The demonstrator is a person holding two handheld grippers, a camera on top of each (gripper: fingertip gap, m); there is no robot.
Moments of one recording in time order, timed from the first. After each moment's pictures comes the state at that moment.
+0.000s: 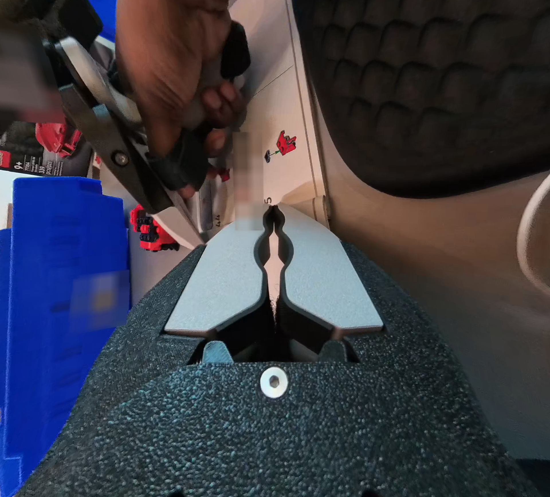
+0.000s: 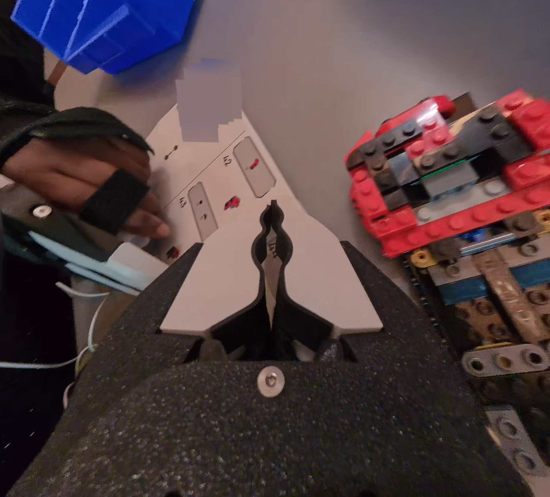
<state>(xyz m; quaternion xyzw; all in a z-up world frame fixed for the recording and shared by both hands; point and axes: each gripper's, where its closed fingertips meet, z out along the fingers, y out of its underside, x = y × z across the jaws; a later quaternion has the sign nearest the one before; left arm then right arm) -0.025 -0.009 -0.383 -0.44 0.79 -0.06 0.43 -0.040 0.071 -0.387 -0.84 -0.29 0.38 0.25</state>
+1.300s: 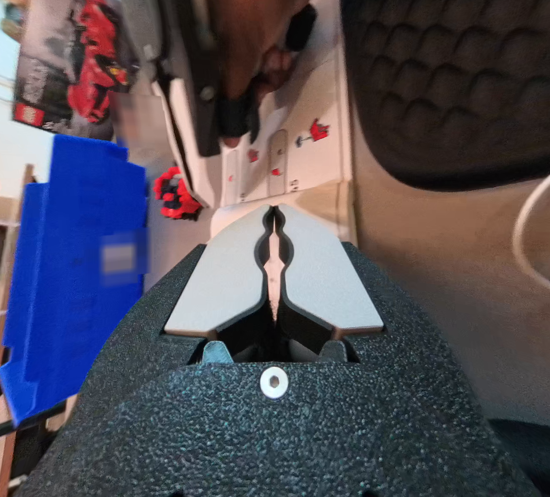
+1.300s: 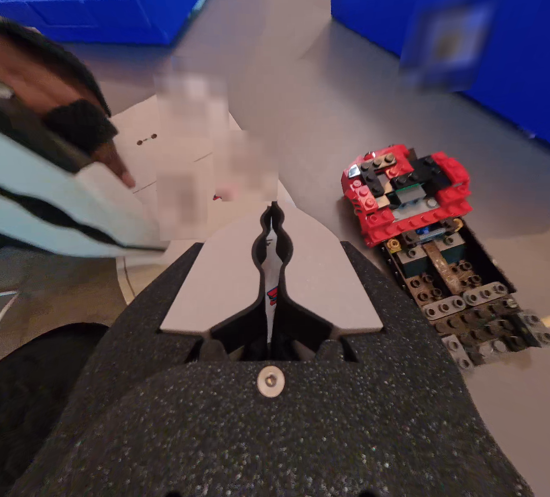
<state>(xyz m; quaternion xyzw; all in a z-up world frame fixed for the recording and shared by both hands) -0.040 -0.001 -0.366 -0.48 0.75 -0.06 0.46 -0.027 0.066 -0.369 -0.80 -0.35 0.25 0.41</state>
